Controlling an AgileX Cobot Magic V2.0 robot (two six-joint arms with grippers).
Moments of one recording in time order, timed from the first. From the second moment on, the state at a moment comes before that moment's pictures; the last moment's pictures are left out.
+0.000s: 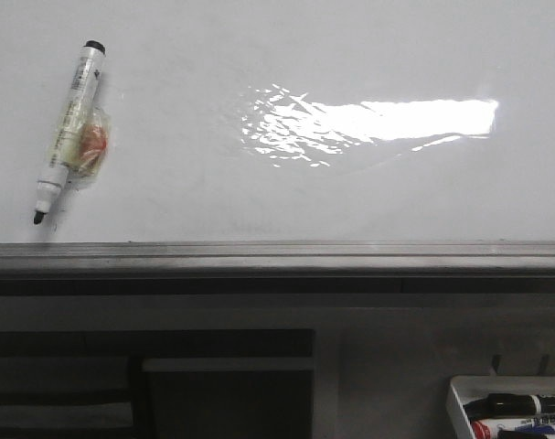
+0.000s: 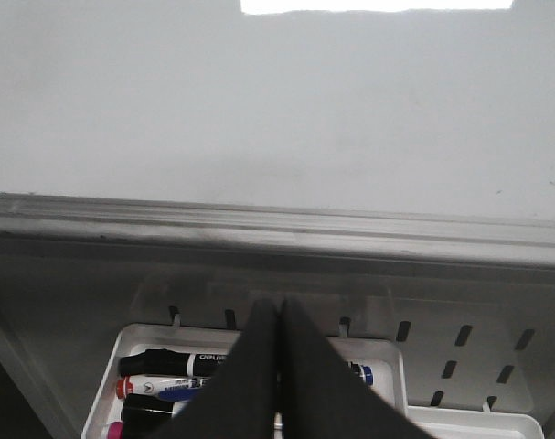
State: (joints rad) left arm -0.01 -0.01 0.00 -0.01 0.33 -0.07; right arm -0.01 -0.01 0.01 0.00 0.34 -0.02
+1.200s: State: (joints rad) left arm -0.01 0.20 -0.12 0.02 0.22 -0.07; right arm -0.01 0.24 0.02 0.08 0.20 -0.02
